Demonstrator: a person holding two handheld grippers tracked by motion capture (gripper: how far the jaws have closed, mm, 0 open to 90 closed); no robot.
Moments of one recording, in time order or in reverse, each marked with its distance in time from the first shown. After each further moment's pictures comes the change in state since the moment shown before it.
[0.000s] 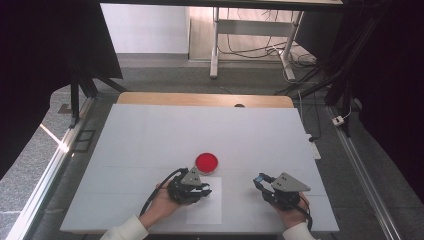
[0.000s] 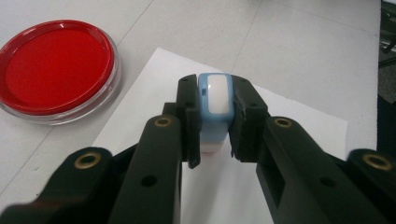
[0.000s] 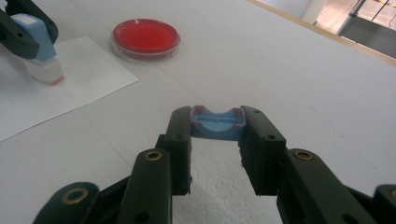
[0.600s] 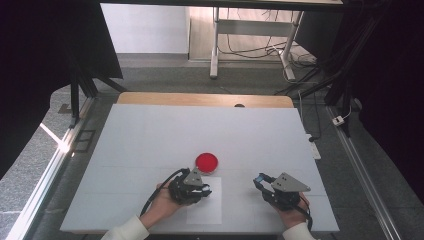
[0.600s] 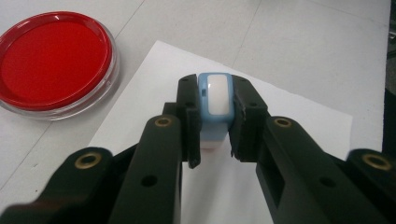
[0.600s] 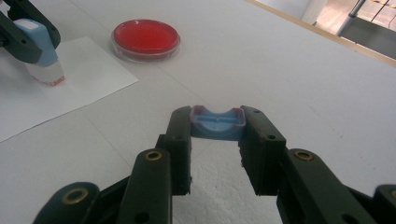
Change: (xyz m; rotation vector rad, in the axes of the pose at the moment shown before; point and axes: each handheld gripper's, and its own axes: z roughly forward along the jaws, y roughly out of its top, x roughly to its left) left arm -0.002 0.003 0.002 0.046 0.014 0.016; right arm 0.000 0.000 0.000 -0.003 0.000 0.000
